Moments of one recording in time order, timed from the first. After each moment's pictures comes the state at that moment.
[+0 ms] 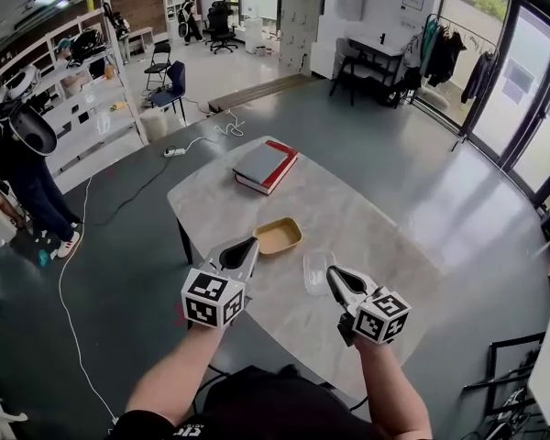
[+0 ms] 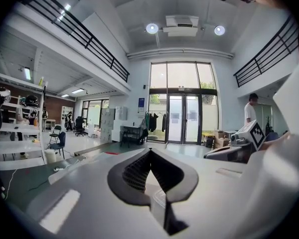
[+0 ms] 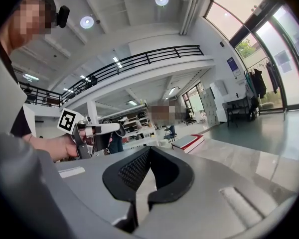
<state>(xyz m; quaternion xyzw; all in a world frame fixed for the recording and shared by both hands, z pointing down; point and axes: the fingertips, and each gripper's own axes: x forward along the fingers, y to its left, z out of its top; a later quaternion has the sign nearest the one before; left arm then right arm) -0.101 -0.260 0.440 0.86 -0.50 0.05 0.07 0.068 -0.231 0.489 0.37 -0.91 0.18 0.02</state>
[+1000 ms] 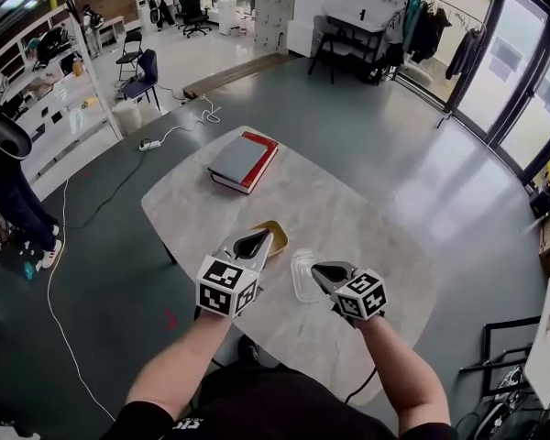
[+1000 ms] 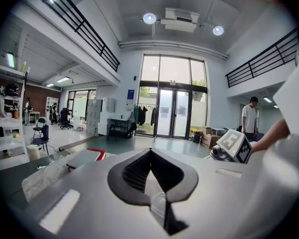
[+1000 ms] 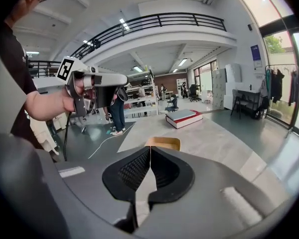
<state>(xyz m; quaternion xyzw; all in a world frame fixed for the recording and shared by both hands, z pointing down) -0.042 -0.354 0.477 0.89 -0.43 0.08 0.10 0.069 -0.312 0.596 0.32 -0.90 0.17 0.23</state>
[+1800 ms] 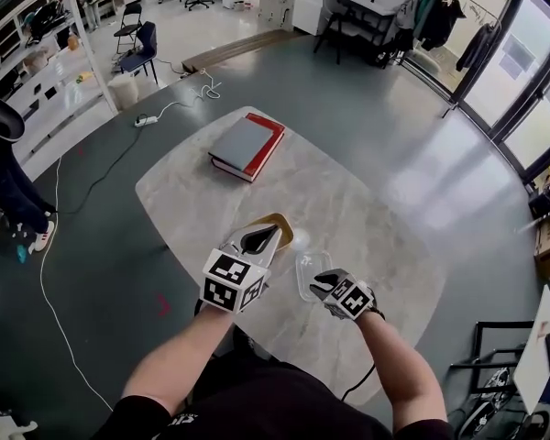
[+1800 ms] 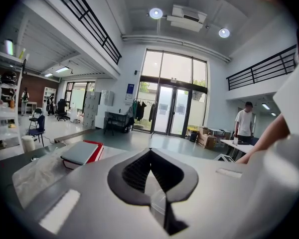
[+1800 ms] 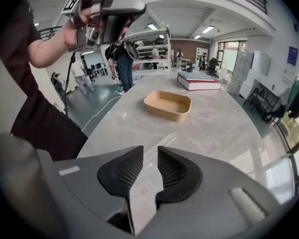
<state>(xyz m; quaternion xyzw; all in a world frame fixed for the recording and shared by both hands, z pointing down) -0.045 -0.384 0.511 0.90 -0.41 0.09 0.14 0.070 -0.301 0.723 0.22 -0.85 0.15 0.45</state>
